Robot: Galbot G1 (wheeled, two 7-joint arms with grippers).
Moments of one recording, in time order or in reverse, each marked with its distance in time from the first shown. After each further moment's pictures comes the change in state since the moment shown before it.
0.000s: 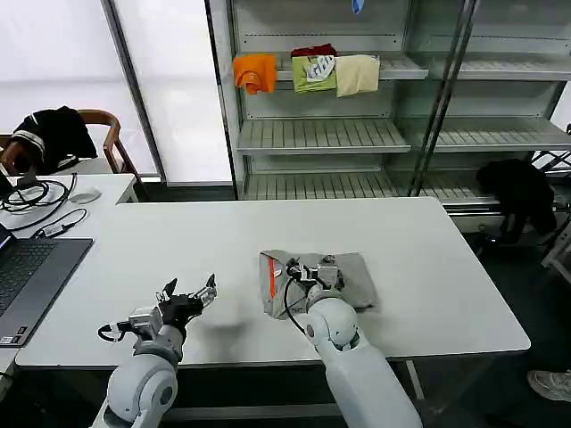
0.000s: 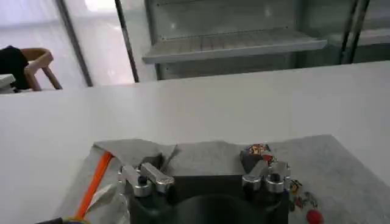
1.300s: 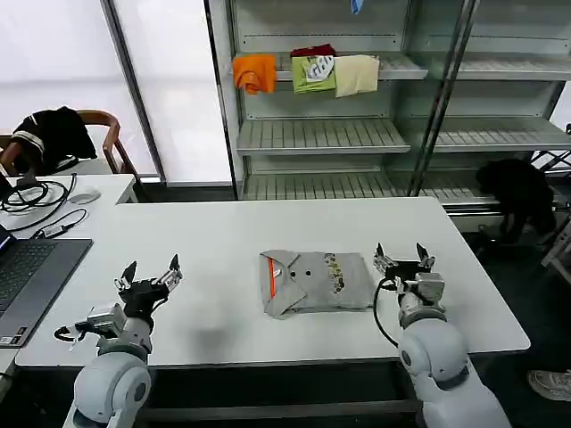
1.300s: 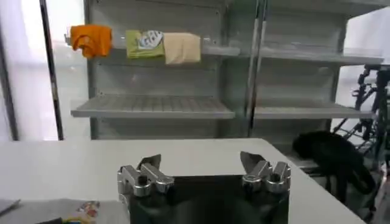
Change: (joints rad) left arm 0.028 -0.009 -0.144 -0.044 0.080 -0.080 0.035; right arm -0.250 -0.300 0.274 0.425 -0.048 0.022 -0.039
